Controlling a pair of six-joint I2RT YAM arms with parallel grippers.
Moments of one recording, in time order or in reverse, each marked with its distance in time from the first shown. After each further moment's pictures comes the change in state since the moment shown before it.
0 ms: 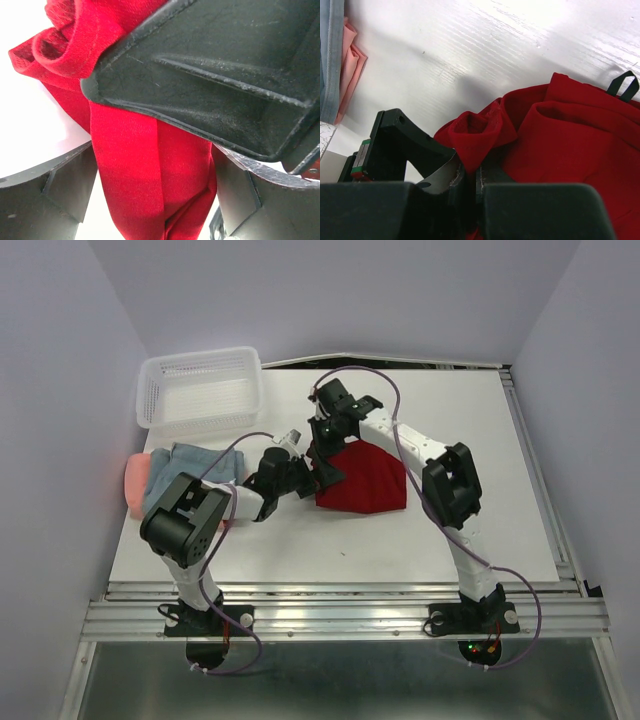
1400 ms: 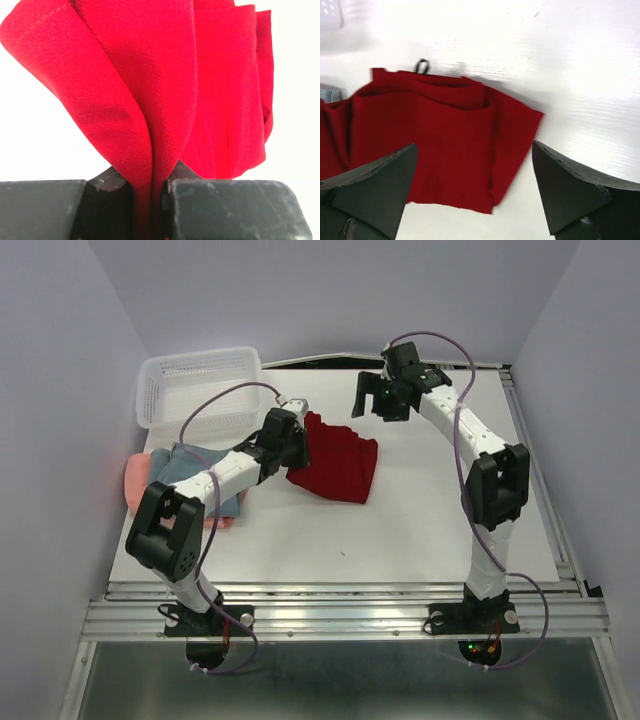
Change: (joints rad) left arm 0.007 -0.079 0.389 -0.731 -0.338 0.548; right arm -0.272 -0.177 -0.065 0.024 0.064 0.060
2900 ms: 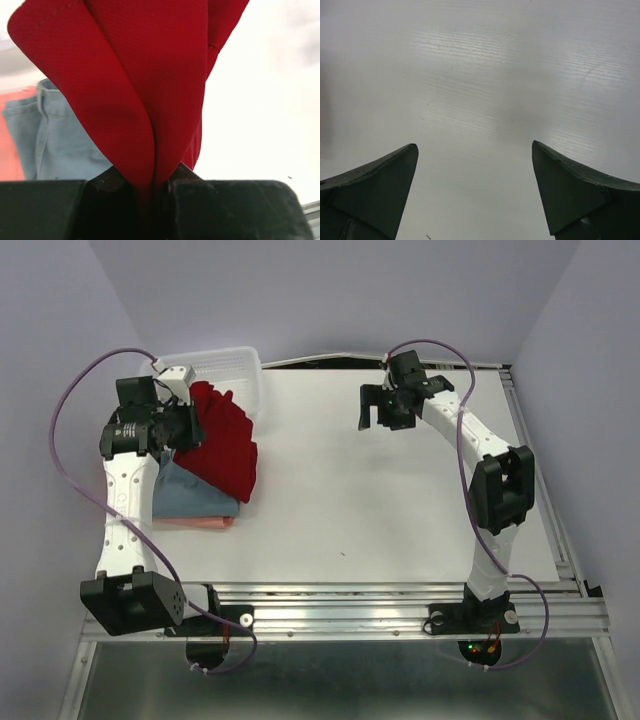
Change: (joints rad) left arm 0.607 -0.356 0.351 -0.769 0.281 0.495; right arm -0.028 -0.072 -0.117 -0.014 0.023 -0.123
